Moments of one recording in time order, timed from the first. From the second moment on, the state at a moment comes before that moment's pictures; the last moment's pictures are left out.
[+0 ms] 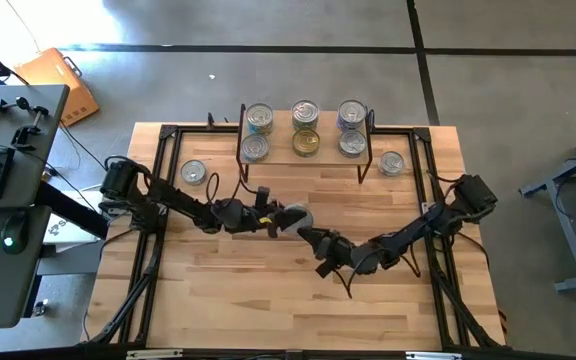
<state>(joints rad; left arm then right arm) -0.16 1.75 0.69 1.17 -0.29 -0.92 0.47 1.77 0.75 0.95 0.95 -1.97</state>
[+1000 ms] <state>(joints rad) -0.06 1.75 0.69 1.14 -0.06 -0.92 0.48 1.77 0.81 0.83 0.97 -1.41</state>
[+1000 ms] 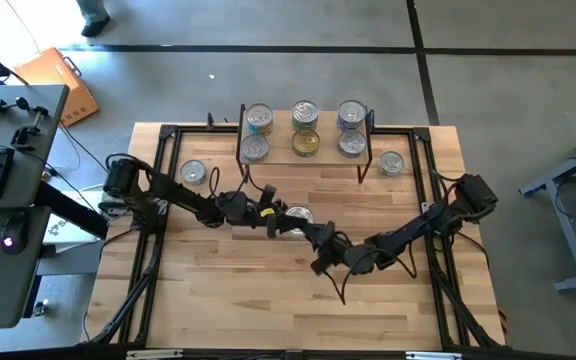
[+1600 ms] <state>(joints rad) 0.04 1.75 0.70 1.13 0.05 -0.91 0.51 1.77 0.81 0.82 0.92 -1.57</state>
